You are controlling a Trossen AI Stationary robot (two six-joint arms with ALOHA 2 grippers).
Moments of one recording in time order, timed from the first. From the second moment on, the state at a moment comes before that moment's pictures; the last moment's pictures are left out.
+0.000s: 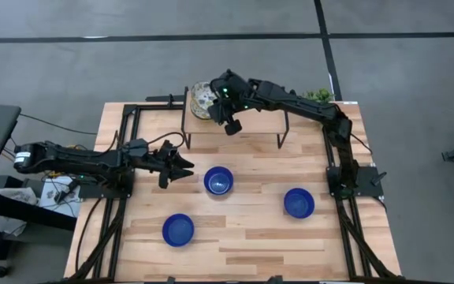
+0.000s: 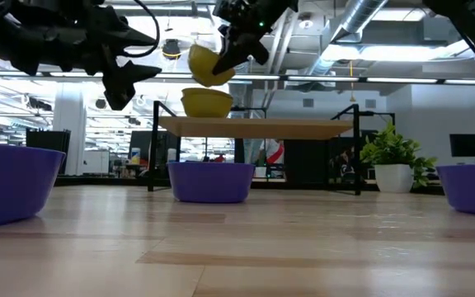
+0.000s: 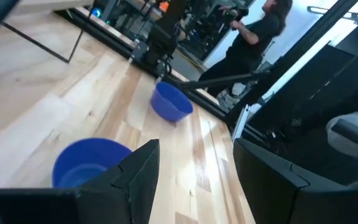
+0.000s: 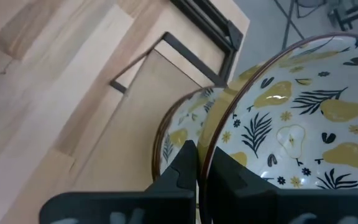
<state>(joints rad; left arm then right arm) 0.10 0.72 0.25 0.52 0.24 -0.55 -0.33 2.03 2.10 -0.82 -0.03 -1.00</state>
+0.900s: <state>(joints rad) 0.11 0.72 0.25 0.54 0.24 -0.55 -0.32 2.10 2.10 -0.86 0.03 -1.08</state>
